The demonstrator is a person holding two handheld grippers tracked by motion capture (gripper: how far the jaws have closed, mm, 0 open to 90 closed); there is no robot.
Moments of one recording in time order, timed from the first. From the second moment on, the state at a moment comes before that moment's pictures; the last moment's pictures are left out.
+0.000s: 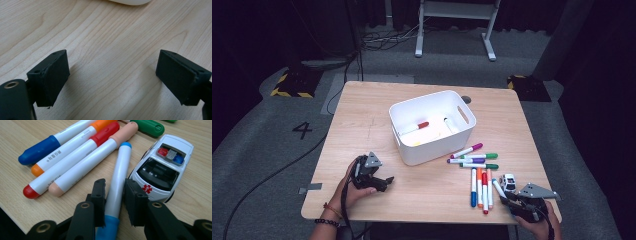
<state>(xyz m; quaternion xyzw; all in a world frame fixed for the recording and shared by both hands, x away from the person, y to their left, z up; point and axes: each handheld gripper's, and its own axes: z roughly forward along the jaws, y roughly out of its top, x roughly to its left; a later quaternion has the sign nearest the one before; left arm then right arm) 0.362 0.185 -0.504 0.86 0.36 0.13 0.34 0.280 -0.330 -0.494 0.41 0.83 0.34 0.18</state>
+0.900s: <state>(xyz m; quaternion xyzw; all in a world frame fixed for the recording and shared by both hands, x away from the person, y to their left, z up) 0.345 0.145 -0.504 0.88 0.32 0.11 0.35 0.283 -0.328 -0.490 0.40 0.83 0.36 0.18</state>
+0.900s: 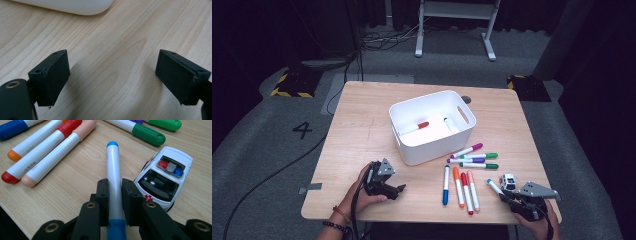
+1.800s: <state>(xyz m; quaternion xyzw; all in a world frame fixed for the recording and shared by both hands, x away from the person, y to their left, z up) 0.345 0.138 -0.504 0.88 0.30 0.10 0.35 0.300 -0.320 -0.430 0.36 0.81 0.41 0.21</state>
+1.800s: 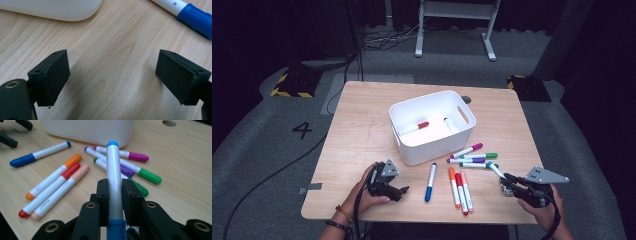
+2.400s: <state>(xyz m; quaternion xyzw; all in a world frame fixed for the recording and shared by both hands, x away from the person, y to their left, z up) 0.345 0.139 -0.504 0.88 0.30 0.10 0.35 0.349 -0.280 -0.364 0.30 0.82 0.42 0.25</state>
